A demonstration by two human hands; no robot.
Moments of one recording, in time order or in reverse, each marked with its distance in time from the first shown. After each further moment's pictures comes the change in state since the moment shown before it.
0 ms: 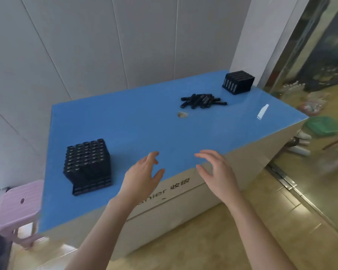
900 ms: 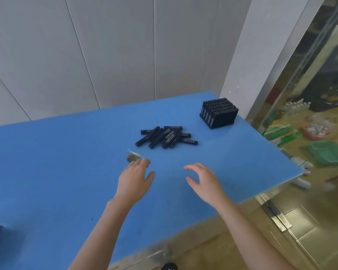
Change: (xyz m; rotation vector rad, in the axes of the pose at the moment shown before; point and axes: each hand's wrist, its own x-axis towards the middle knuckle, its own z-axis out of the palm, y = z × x) left_hand 0.272 0.104 0.105 0.107 0.061 -0.164; right_hand 0.233 0.206 -0.060 0.015 -0.296 0.052
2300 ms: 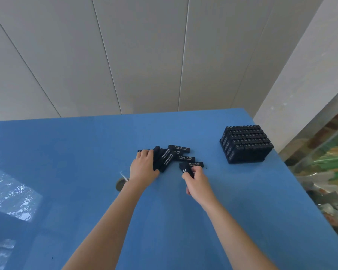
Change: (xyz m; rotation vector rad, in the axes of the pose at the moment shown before) left_hand 0.180 0.008 0.048 0.145 -0.028 -0.310; right_hand 0.161 0.013 -0.022 0.480 -0.221 0.269
